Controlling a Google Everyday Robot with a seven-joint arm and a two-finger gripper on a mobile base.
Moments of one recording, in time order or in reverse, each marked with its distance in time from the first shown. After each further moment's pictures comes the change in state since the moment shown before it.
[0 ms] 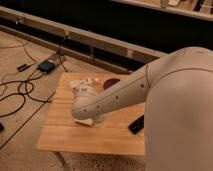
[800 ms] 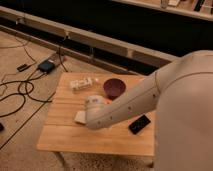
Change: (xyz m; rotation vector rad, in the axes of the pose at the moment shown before) arm 0.023 -0.010 0.035 0.054 -0.144 -0.262
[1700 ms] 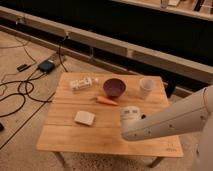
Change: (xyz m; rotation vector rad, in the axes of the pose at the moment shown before) arm 0.098 0.001 0.046 -0.098 -0.106 -0.168
